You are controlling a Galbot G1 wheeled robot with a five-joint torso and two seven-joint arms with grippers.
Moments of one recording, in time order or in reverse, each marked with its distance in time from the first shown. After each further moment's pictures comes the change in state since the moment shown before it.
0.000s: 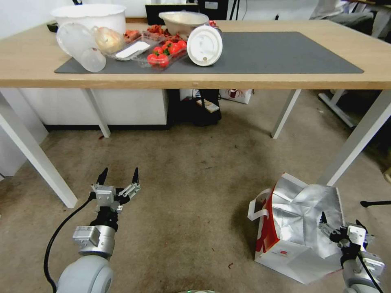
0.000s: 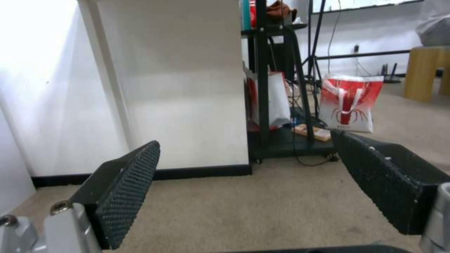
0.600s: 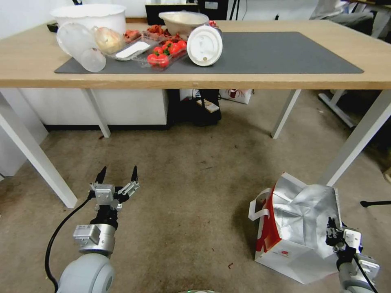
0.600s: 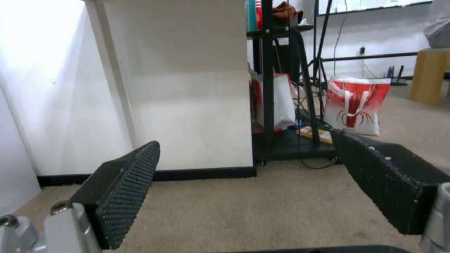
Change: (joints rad) left arm -0.016 0.002 0.001 0.011 -0.006 0.000 -0.014; right arm 0.002 0.008 -0.011 -0.015 0.004 -0.006 0.006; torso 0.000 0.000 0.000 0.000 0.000
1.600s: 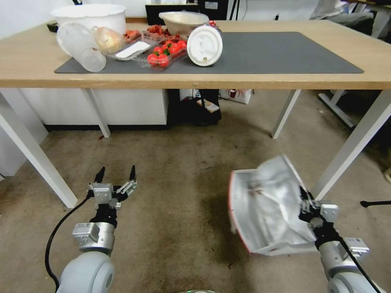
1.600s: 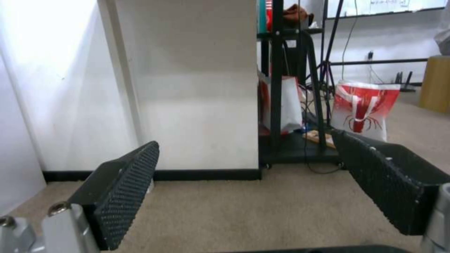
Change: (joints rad) left arm -0.020 0.003 -0.021 0.012 -0.040 -0.003 -0.005; right arm -0.097 -0.168 -0.163 0.440 0.127 -0.033 -0.205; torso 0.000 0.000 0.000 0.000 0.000
